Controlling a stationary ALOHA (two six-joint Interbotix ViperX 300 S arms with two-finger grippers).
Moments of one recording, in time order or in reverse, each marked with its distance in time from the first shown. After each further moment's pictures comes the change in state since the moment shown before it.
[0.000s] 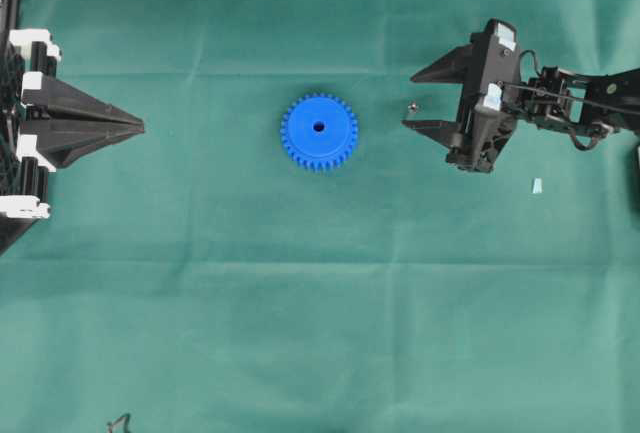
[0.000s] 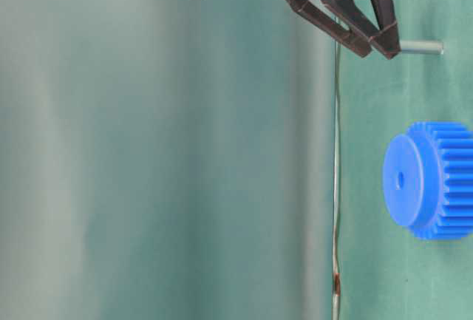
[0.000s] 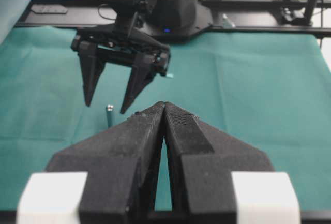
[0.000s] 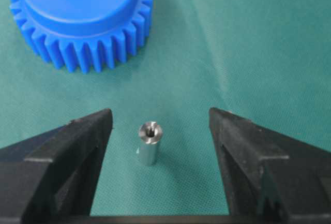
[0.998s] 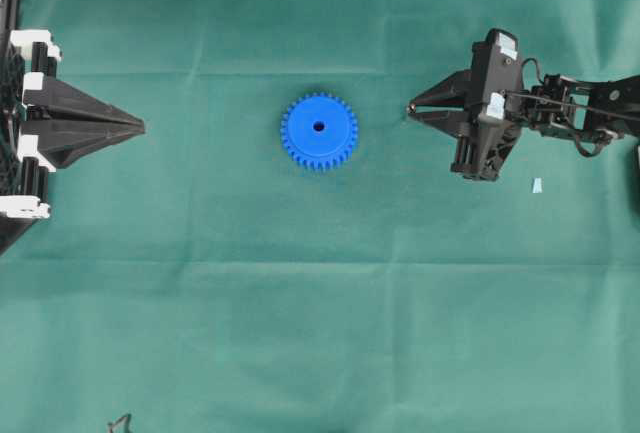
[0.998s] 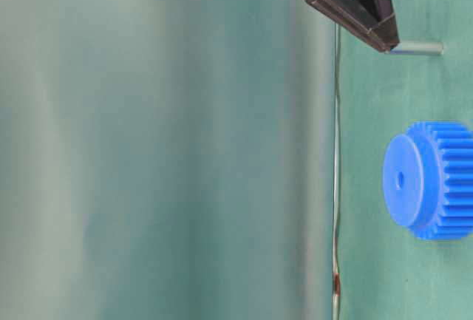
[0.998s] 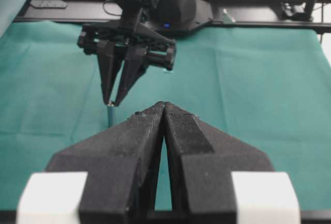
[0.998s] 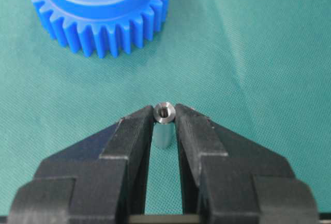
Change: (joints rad) left arm 0.000 -0.002 0.000 0.000 0.015 0.000; right arm 0.020 -0.023 0.015 0.000 0.017 0.009
